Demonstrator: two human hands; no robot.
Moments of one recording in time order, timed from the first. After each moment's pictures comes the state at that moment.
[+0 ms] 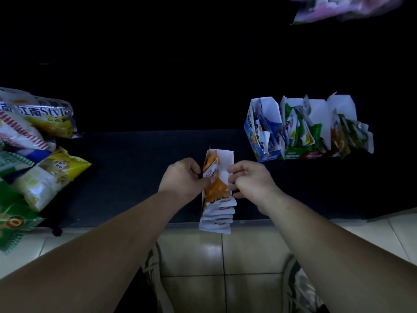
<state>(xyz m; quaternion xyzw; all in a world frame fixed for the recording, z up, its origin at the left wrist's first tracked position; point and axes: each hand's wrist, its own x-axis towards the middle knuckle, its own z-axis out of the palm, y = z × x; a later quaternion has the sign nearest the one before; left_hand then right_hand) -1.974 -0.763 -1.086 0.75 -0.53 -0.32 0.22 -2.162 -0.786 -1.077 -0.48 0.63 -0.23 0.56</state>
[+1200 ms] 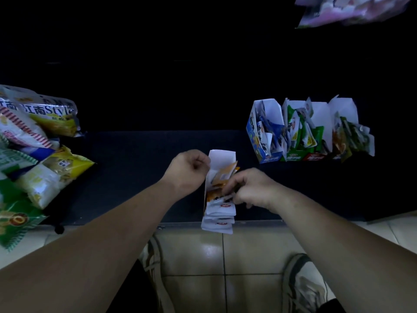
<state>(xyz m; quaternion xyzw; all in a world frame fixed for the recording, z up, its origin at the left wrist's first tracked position) -1.967 -0.773 -1.072 0.69 -0.52 -0.41 0.30 -2.167 -0.789 -1.062 -0.61 0.58 -0.02 0.54</state>
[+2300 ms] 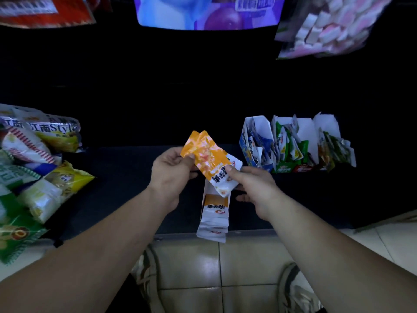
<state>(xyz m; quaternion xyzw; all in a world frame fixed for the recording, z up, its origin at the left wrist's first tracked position) -1.975 -0.764 -1.025 0.63 -0.31 -0.48 0.53 -2.166 -0.784 -1.033 -0.37 0.62 -0.31 0.62</state>
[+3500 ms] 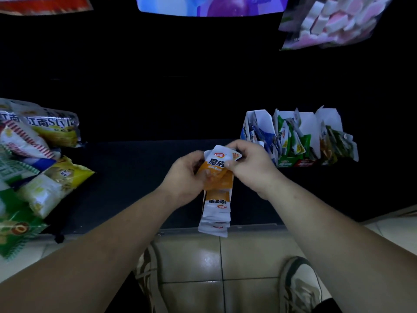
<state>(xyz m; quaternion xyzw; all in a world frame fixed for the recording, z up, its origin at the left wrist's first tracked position) -1.975 -0.755 -1.041 0.58 -0.54 -0.47 0.38 -2.158 -0.802 -1.022 -0.64 0.54 -0.30 0.46</state>
